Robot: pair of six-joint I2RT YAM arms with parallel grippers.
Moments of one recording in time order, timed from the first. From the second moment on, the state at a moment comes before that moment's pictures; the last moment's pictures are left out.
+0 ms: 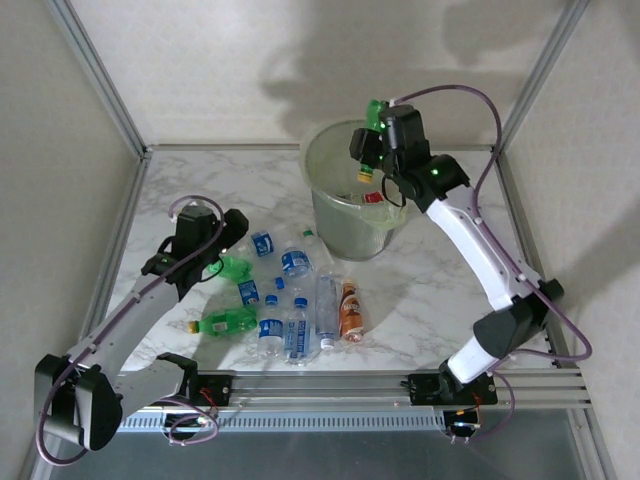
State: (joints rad) left arm -0.26 1.08 0.76 -0.33 -0.10 -0.89; right arm 0.56 1.61 1.80 -0.69 0.24 0.51
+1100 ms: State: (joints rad) left arm -0.08 1.04 0.65 -0.45 -0.18 -0.94; right arm 0.60 1.49 1.64 -0.61 0.08 0.51
